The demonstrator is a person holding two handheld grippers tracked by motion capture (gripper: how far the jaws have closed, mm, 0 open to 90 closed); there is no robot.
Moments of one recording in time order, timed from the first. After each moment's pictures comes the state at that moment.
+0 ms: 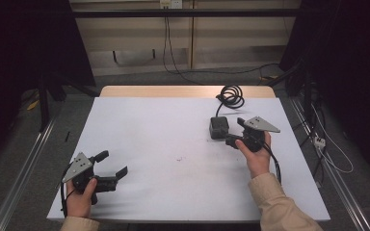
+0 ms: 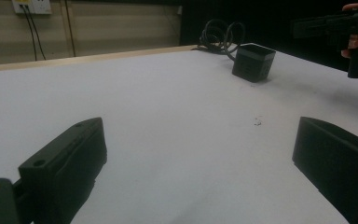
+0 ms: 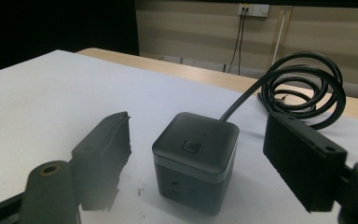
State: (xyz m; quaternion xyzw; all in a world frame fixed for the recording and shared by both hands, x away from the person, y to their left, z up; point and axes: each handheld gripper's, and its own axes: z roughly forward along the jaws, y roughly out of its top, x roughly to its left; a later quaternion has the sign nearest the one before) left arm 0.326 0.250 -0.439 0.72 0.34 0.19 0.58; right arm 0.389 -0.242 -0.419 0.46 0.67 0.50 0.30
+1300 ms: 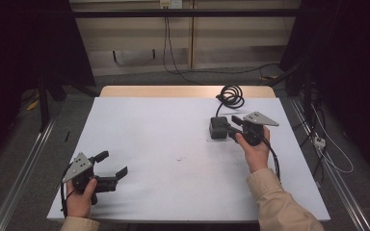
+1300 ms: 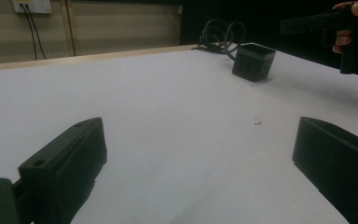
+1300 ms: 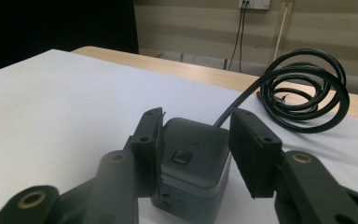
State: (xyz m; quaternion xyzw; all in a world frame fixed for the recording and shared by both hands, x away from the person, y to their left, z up) left arm 0.326 0.250 -0.439 0.72 0.34 0.19 0.58; right arm 0.405 -0.245 -0.418 0.46 0.67 0.50 0.29
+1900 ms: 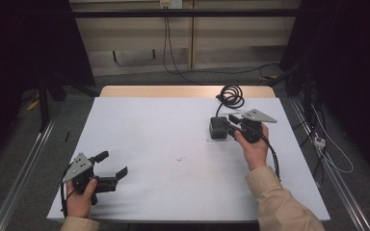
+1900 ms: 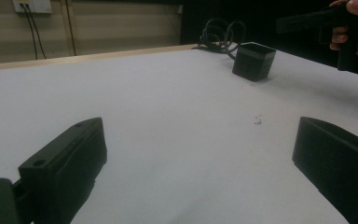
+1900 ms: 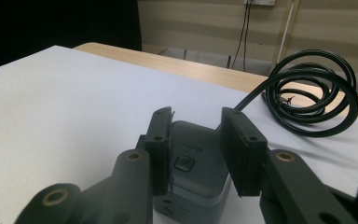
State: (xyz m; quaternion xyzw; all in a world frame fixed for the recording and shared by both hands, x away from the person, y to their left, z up) left arm 0.325 0.250 -0.439 0.72 0.34 0.19 0.58; right arm 0.413 -0.242 -0.415 0.46 0.68 0.49 0.29
